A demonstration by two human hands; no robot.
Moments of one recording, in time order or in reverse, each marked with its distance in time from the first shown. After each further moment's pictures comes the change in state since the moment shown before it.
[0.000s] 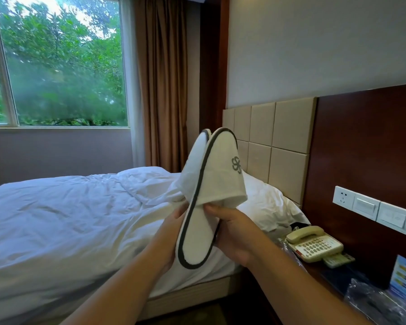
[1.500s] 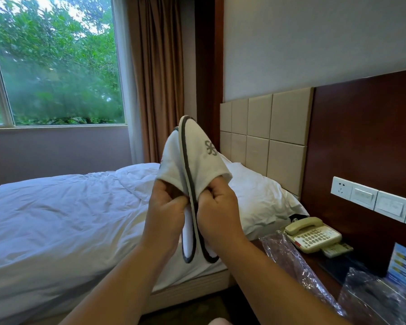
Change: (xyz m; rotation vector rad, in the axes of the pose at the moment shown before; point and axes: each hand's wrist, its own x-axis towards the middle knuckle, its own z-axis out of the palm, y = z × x) left_hand -0.024 0.041 0.021 0.074 0.186 0.374; right_hand -0.016 -0.008 0.053 -0.571 0.430 -0.607
